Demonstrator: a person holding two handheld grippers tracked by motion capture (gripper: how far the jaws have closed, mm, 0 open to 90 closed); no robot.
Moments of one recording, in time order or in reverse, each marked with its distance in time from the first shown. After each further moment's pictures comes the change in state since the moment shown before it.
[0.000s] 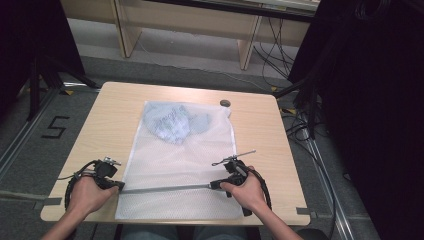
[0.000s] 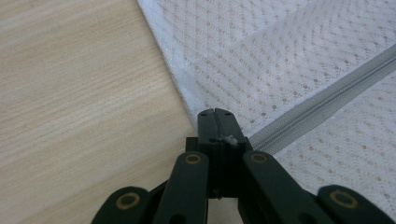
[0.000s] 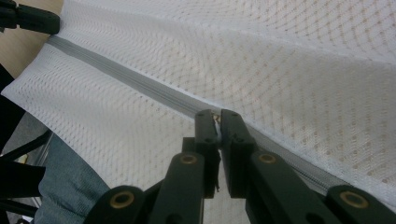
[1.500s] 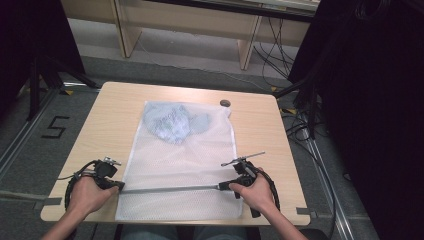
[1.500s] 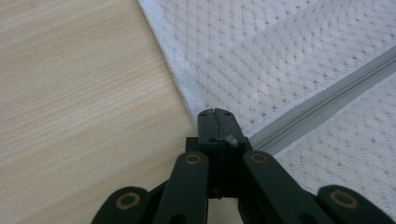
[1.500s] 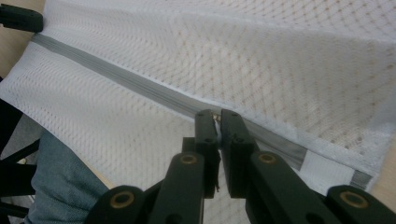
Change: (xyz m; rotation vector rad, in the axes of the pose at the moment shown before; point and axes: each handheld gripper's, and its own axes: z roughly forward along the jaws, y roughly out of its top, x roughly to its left) left arm 0.000 0.000 0.000 -0.007 -0.004 -0.001; right arm -0.019 -0.010 -0.013 0.003 -0.010 0.032
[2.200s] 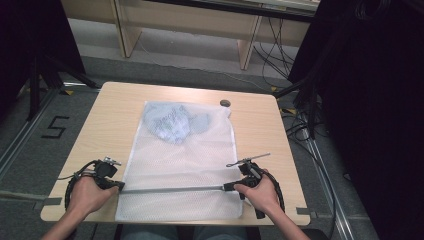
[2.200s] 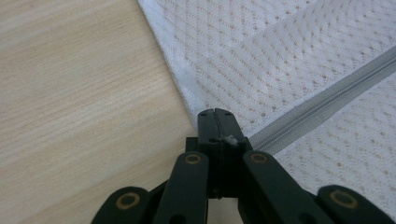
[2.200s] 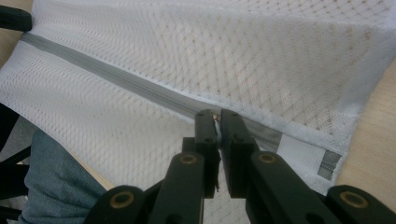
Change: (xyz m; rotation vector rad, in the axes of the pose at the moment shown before) left arm 0.000 0.000 0.000 0.007 0.005 0.002; right arm -0.010 -0.007 -0.007 -0.002 -0.021 0.028
